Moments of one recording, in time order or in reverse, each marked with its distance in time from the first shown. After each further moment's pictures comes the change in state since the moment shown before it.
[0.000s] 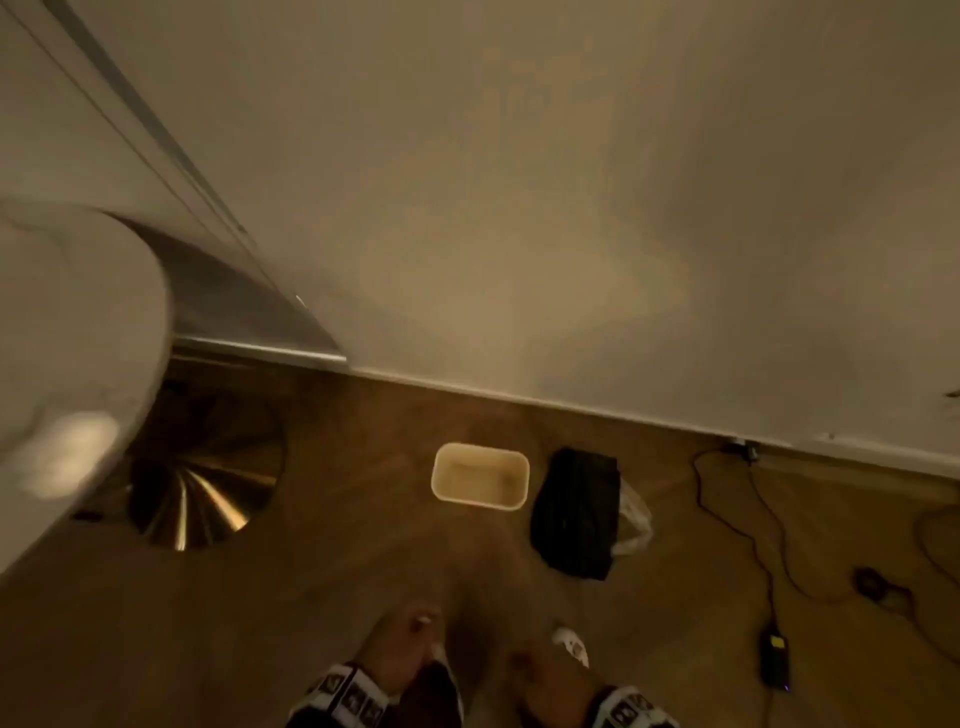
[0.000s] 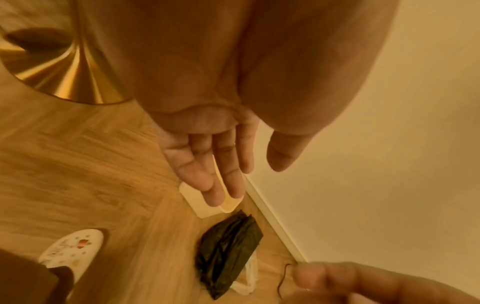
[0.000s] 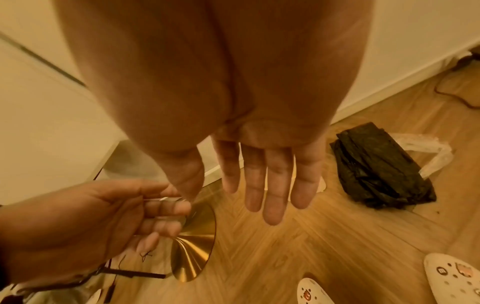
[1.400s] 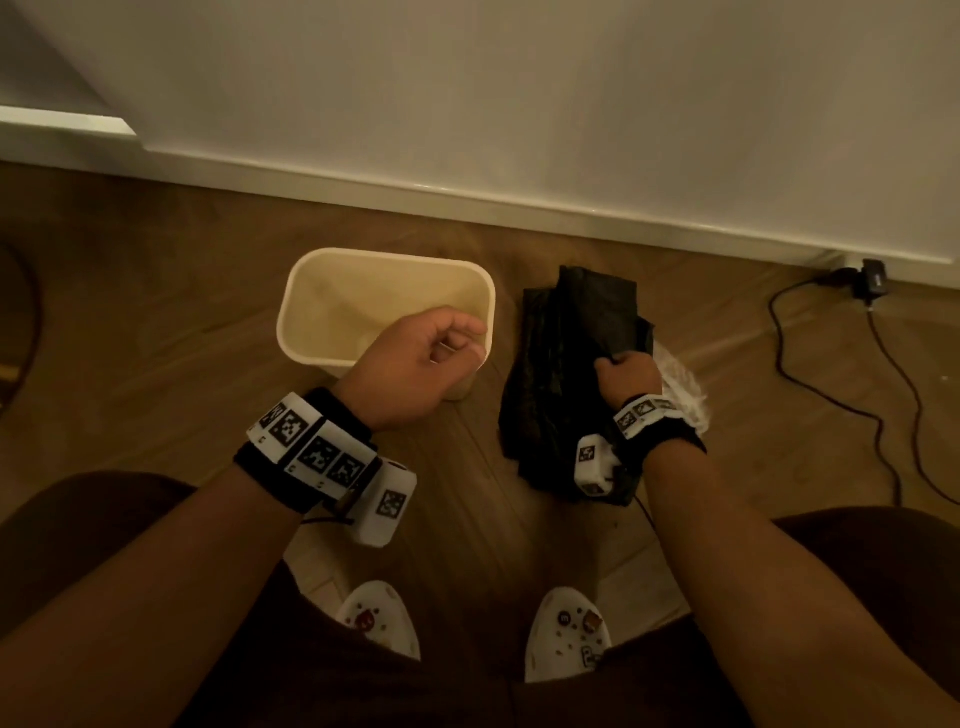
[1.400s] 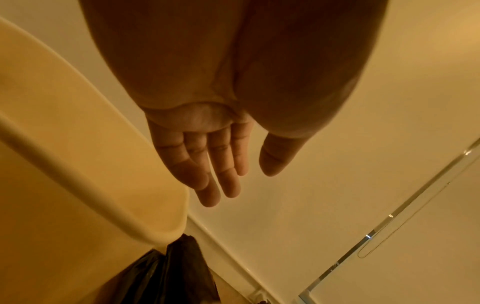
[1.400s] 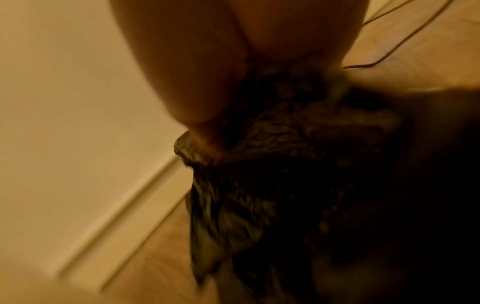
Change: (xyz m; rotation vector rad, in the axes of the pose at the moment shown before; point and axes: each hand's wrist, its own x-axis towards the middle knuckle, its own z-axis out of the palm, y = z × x) left_hand 0.451 -0.047 0.145 0.014 0.082 0.676; right_hand 0.569 0.335 -0.137 0.395 0.877 0.115
